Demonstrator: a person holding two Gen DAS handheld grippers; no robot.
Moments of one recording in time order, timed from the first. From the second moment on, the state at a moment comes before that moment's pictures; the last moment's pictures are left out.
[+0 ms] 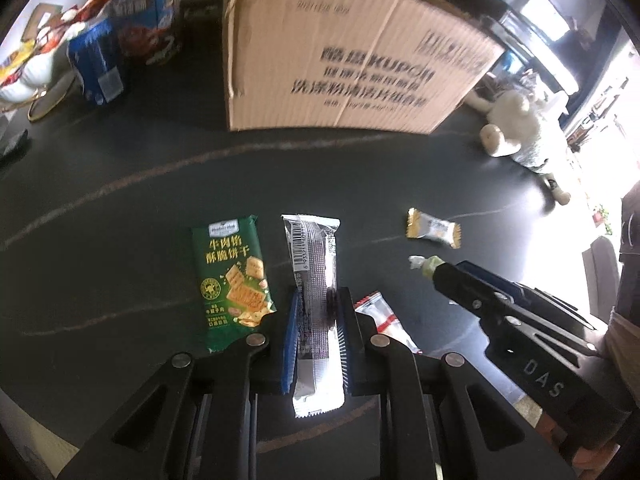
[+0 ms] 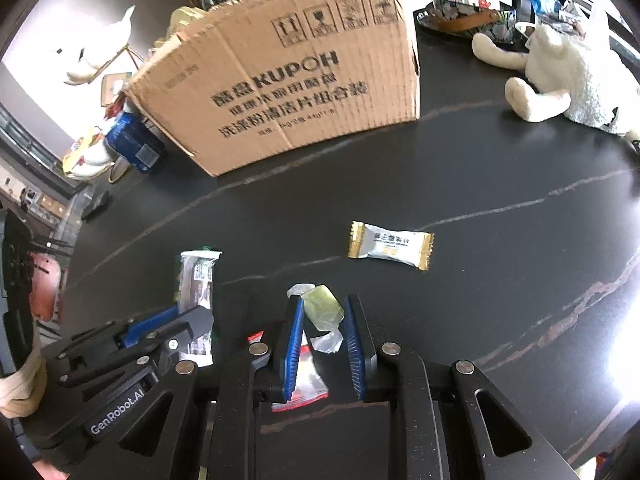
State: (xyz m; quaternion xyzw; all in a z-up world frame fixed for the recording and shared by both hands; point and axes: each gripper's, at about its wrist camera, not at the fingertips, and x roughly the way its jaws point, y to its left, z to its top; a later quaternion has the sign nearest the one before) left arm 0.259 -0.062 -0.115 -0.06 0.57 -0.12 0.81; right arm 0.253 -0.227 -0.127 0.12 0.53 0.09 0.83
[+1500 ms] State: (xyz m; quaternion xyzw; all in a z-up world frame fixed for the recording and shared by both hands) left arm 0.321 -0.057 0.066 -0.02 0.42 -0.17 0.89; right arm 0.304 -0.208 0.048 0.09 0.36 0.12 0.92
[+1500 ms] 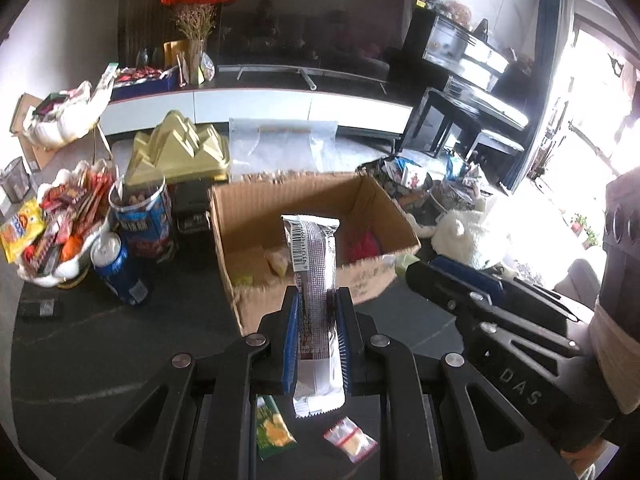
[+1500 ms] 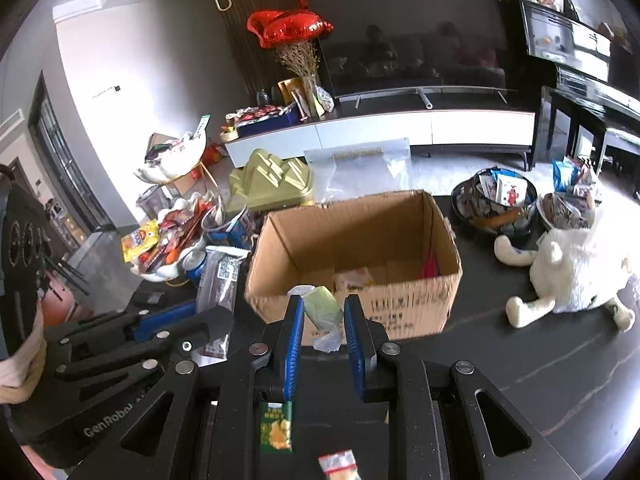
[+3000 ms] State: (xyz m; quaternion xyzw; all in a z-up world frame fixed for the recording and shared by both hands) left arm 0.368 -0.052 0.027 0.01 0.42 -0.09 0.90; right arm 0.359 -0.212 0.003 0.06 0.39 0.12 0.91
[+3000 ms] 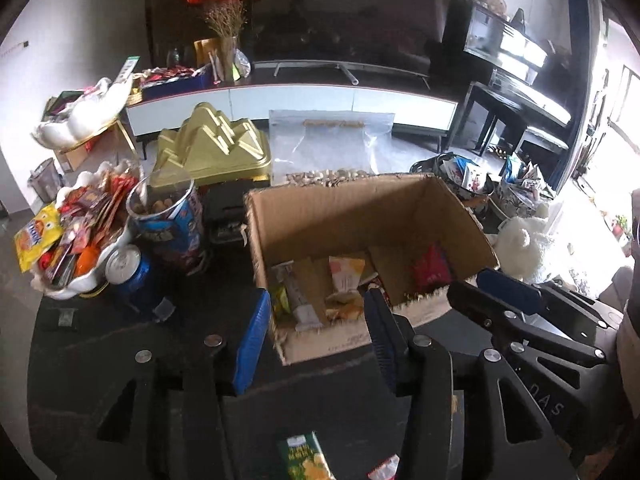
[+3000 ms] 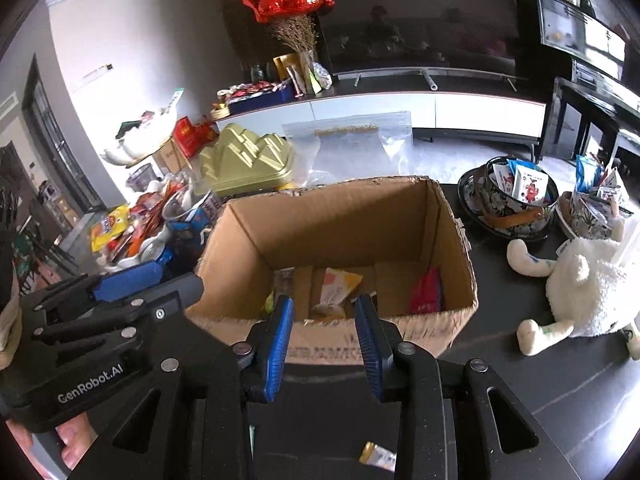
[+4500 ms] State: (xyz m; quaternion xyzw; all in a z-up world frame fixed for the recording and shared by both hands) left arm 0.283 -0.037 -0.101 -0.02 0.57 0.01 0.82; right arm 0.317 -0.212 -0.121 -0.13 0.62 0.10 0.77
